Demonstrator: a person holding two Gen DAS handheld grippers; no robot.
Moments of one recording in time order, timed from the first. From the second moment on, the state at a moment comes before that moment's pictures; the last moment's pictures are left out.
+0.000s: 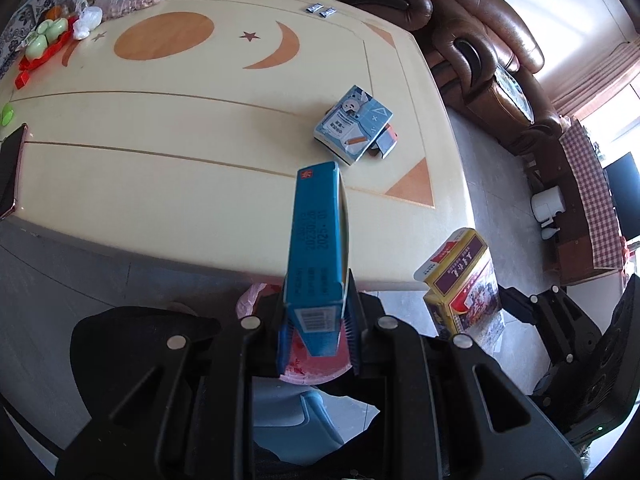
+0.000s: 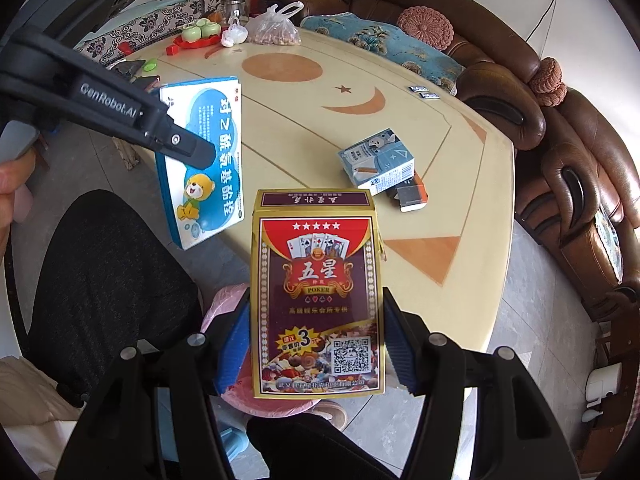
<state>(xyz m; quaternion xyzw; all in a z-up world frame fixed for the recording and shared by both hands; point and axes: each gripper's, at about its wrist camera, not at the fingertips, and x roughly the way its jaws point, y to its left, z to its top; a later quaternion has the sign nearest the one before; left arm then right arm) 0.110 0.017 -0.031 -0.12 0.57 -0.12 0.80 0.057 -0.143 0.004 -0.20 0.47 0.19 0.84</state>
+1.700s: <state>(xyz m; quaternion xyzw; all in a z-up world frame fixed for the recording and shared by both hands) 0.083 -0.061 -0.228 0.01 0.66 -0.15 0.74 0.042 -0.172 -0.179 -0.08 0.59 0.14 0.79</state>
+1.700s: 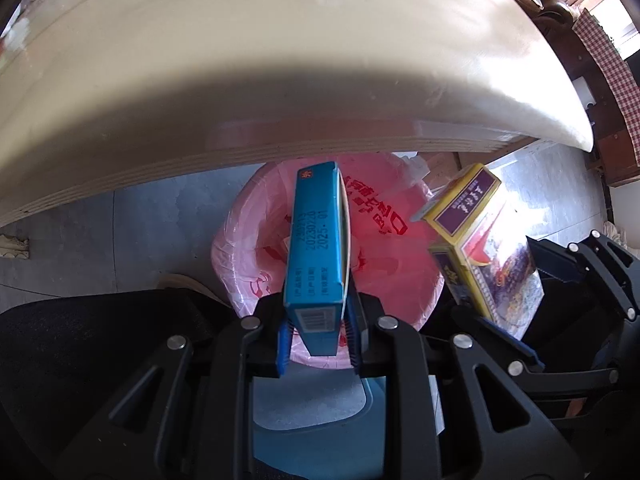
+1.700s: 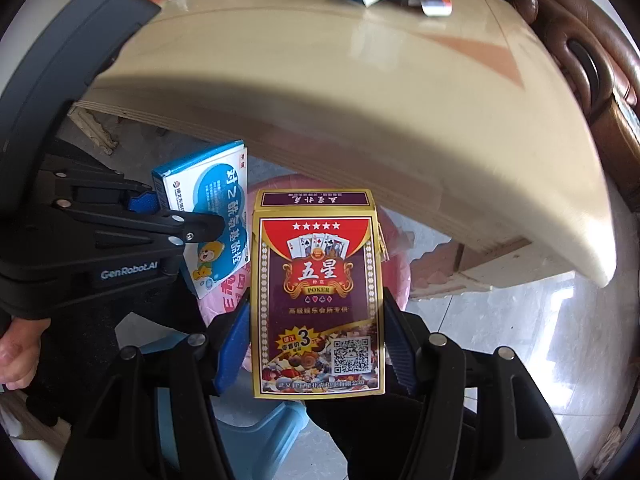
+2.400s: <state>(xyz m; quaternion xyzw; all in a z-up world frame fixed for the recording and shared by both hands) 0.091 -0.068 -0.275 0.02 0.67 -0.14 0.73 0.064 -0.173 -0.260 -0.06 0.64 0.15 0.75</state>
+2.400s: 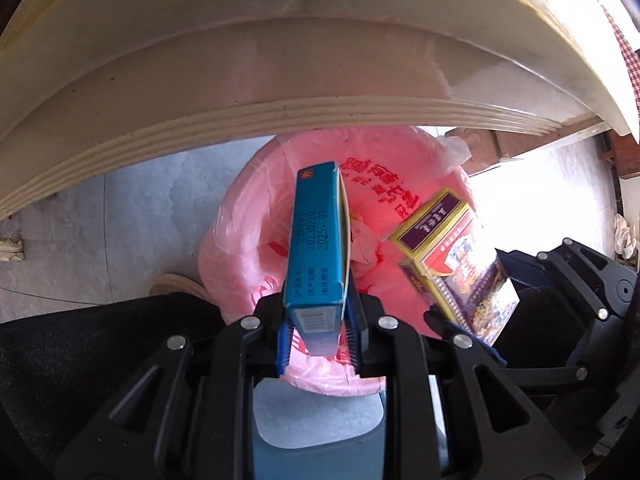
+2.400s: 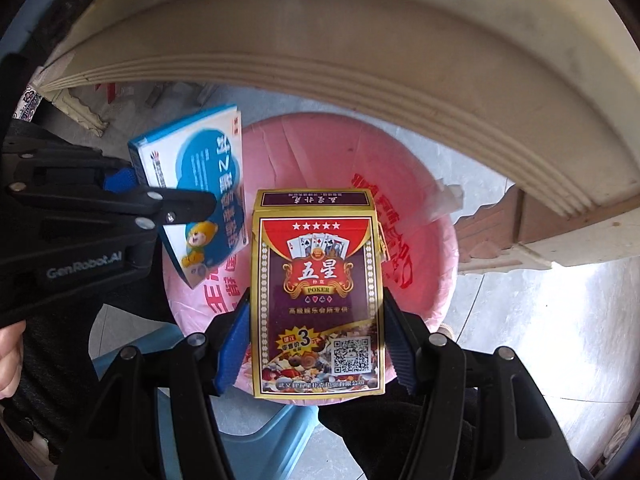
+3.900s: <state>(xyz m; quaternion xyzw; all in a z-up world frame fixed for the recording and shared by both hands) 0.076 -0.082 -0.315 0.10 0.70 -0.13 0.70 0.070 -0.184 -0.272 -0.06 0.65 0.12 0.75</state>
